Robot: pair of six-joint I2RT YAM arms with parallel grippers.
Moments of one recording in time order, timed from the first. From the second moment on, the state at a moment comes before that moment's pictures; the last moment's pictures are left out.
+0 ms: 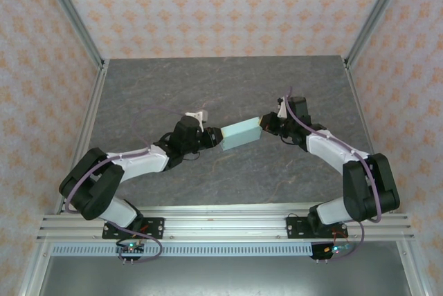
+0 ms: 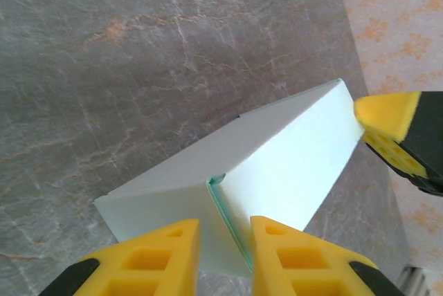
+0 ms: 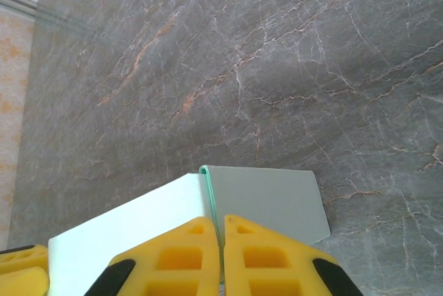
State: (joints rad) left arm -0.59 1.50 0.67 0.26 0.15 -0.83; right arm 0.28 1.44 0.75 -0.09 -0.37 0.62
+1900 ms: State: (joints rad) left arm -0.61 1.55 0.79 -0.07 0.07 -0.76; right arm 0.35 1.49 0.79 -0.31 -0.37 0.57
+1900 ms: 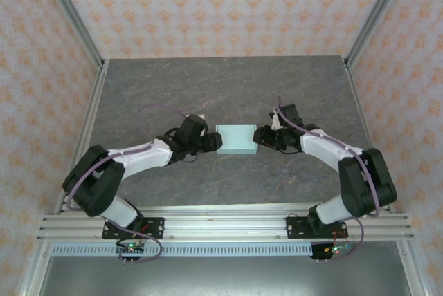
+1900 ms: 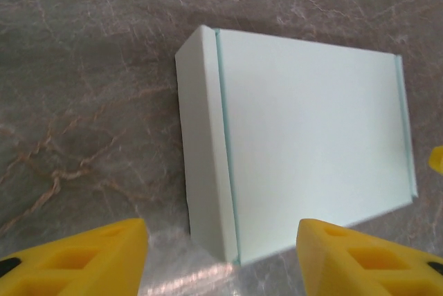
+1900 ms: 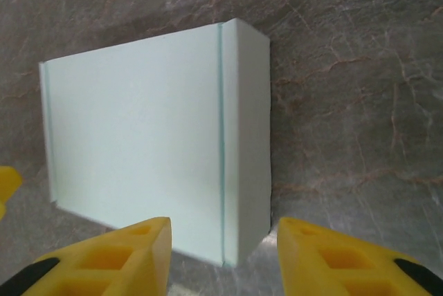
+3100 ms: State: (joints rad) left arm -0.42 1.71 1.09 -0.12 -0.08 -0.54; right arm 0.35 1.77 1.25 -0.31 -0.06 0.48
